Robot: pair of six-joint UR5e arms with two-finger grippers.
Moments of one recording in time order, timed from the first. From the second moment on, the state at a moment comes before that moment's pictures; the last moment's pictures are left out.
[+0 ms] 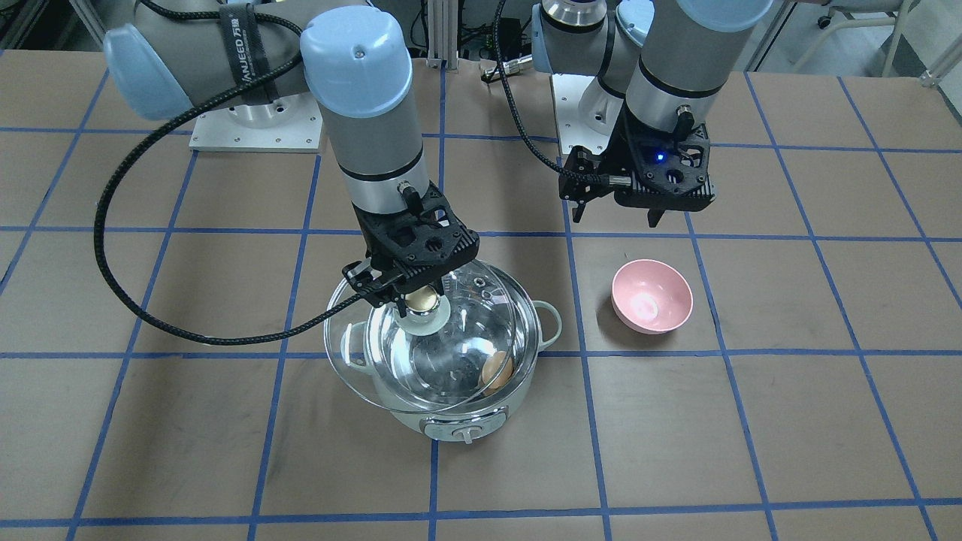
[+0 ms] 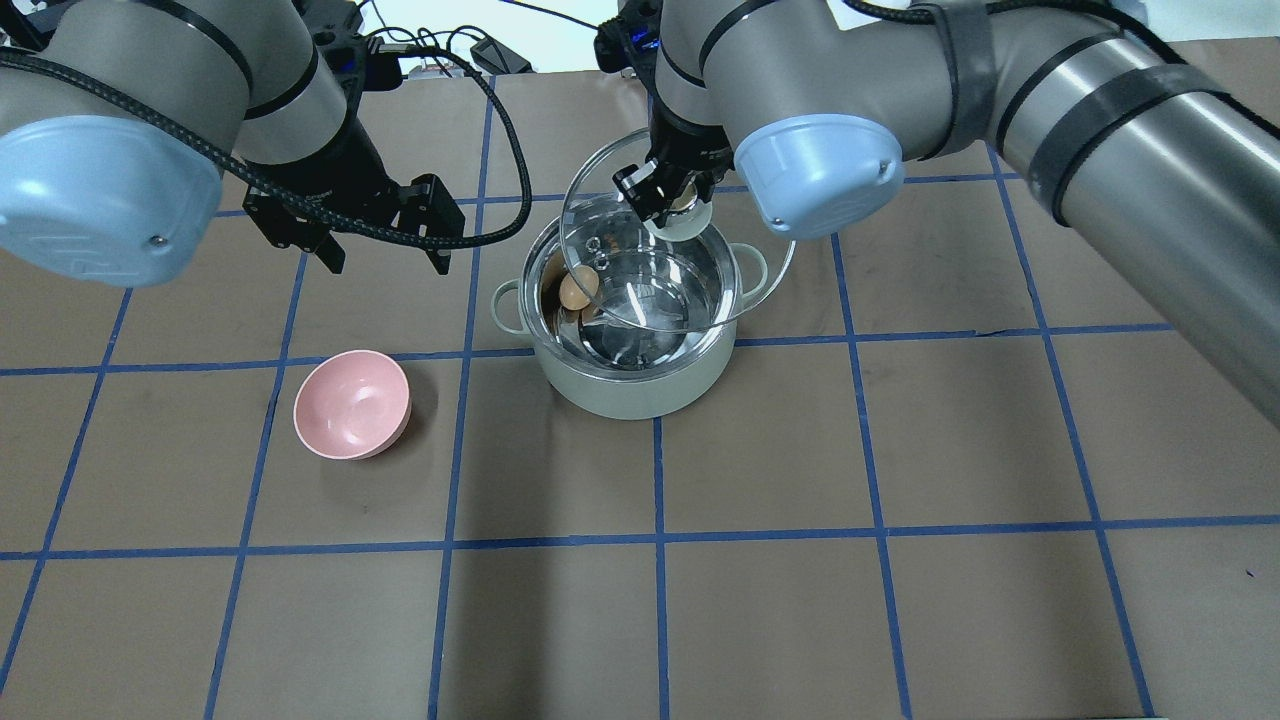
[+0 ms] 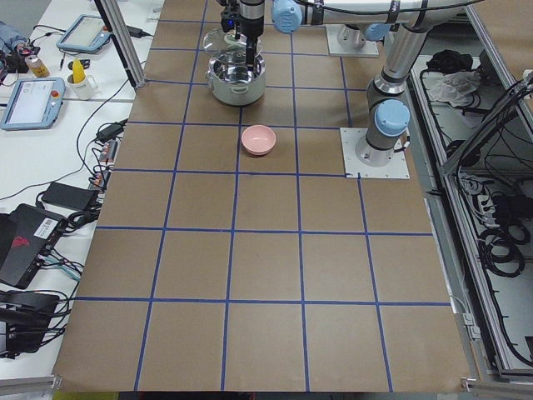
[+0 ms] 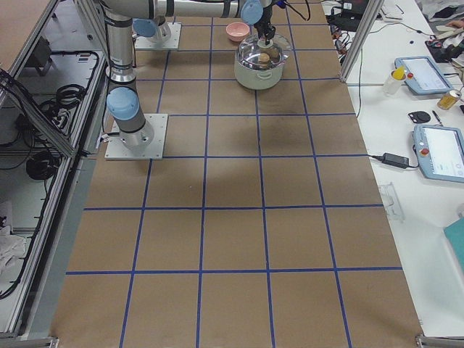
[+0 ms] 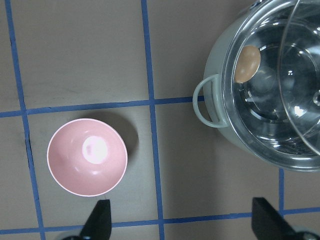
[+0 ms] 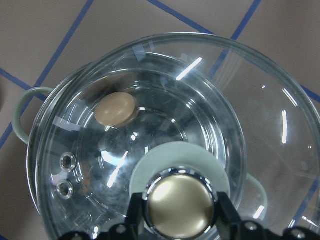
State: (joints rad) left arm -1.63 -1.59 -1.64 -1.46 1.58 0.00; right arm 1.90 -1.27 1.49 -1.97 -1.52 -0.23
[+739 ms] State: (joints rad) left arm -1.63 -1.59 -1.64 -1.46 1.57 0.00; right arm 1.91 -1.23 1.49 -1.96 -1.48 -0.23
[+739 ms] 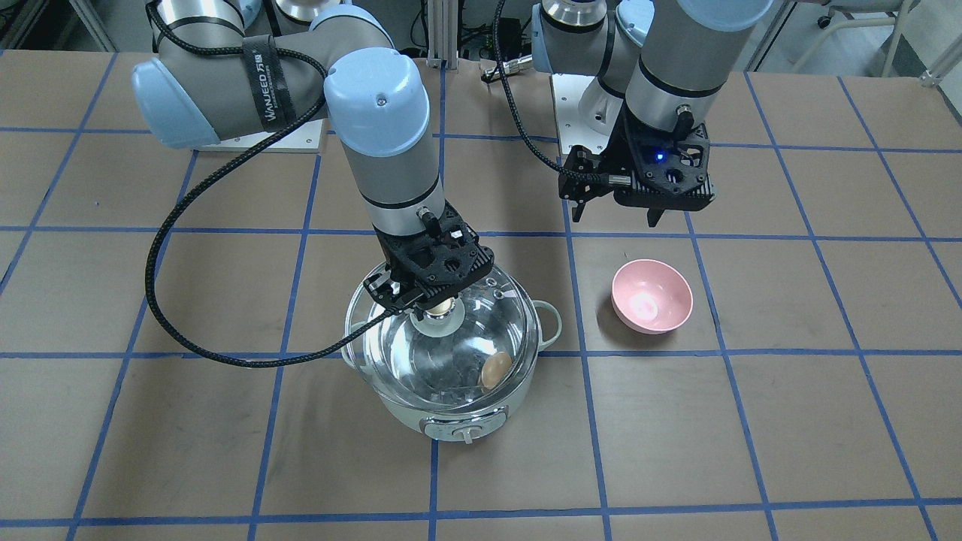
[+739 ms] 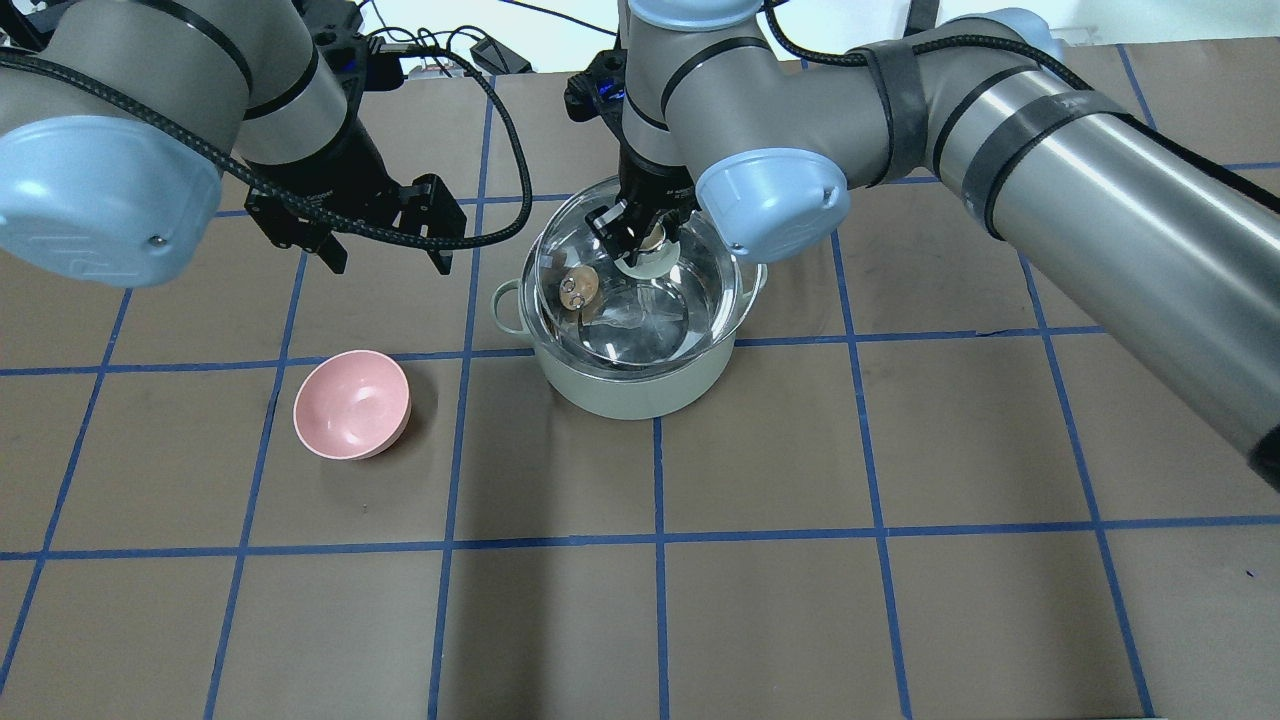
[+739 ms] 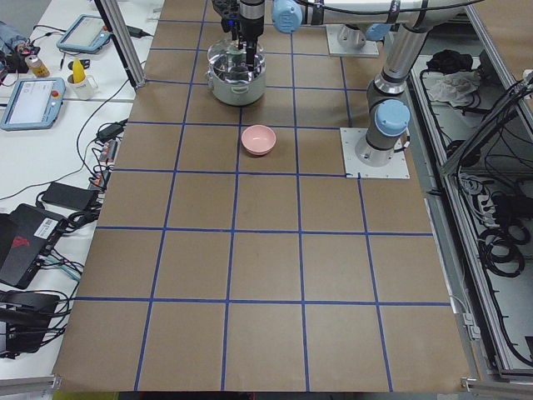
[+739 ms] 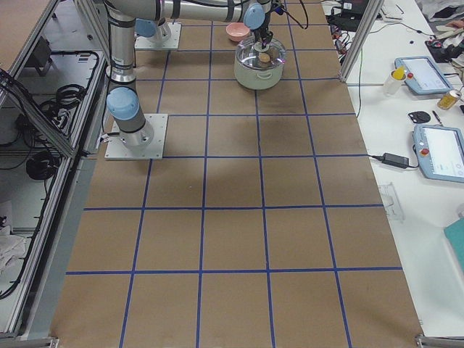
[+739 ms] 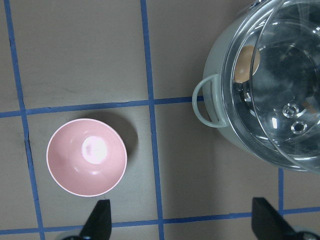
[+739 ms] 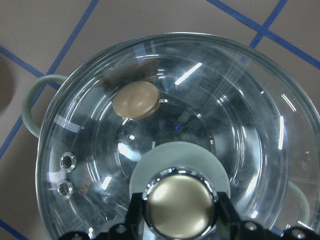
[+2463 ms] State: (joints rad) left arm -1.63 -1.59 -1.64 -1.45 1.57 0.00; right arm 1.94 -1.21 1.51 -1.99 -1.49 -0.26
